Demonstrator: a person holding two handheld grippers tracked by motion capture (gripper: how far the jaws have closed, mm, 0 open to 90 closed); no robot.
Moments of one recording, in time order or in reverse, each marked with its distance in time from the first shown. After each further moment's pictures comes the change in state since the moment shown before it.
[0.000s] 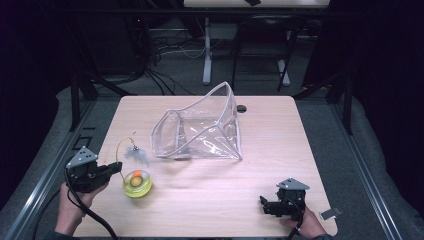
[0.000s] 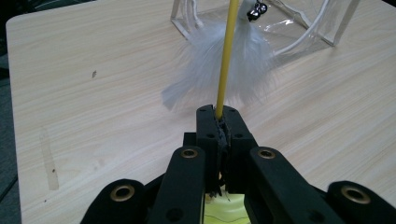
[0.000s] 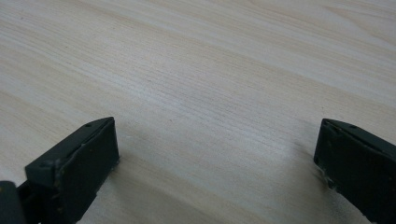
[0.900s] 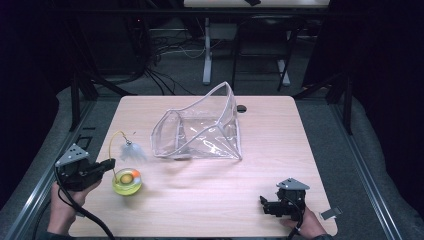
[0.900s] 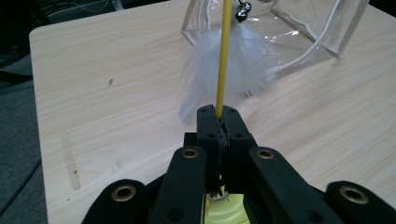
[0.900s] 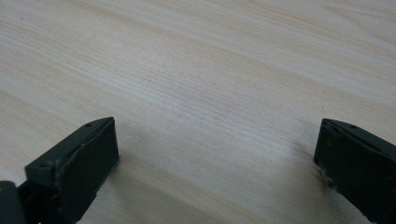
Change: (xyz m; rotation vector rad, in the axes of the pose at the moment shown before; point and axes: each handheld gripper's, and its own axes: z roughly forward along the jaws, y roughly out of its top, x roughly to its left) left arm 0.011 0.005 -0.015 -0.030 0.029 -0.007; right arm 0.000 0.000 0.000 0.000 0.000 0.000
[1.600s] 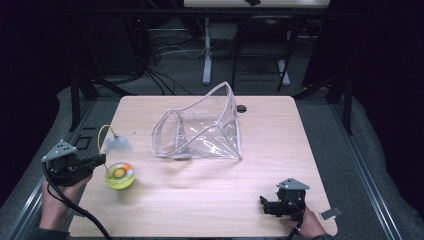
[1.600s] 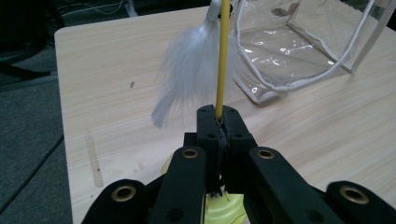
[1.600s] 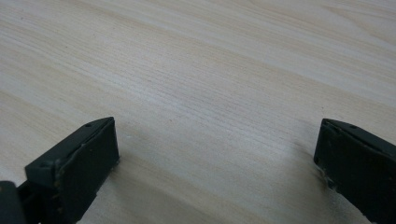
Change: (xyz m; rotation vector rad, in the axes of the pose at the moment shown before) left arm 0.024 0.002 -0.007 -0.029 0.017 -0.060; right arm 0.000 0.000 0.000 0.000 0.000 0.000
